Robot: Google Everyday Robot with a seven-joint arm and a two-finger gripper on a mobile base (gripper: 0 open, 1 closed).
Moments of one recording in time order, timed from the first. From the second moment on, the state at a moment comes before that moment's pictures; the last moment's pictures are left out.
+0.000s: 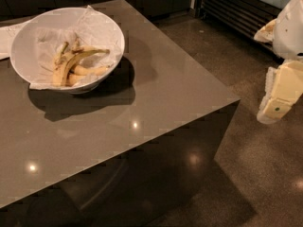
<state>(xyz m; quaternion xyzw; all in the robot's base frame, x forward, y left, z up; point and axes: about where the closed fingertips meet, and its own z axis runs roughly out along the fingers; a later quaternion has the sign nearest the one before) 0.438 -0.217 0.976 -0.60 0.78 -0.03 0.16</state>
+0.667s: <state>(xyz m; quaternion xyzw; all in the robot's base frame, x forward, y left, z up) 0.454 -0.203 0.985 -0.61 0.77 -0.03 0.17</state>
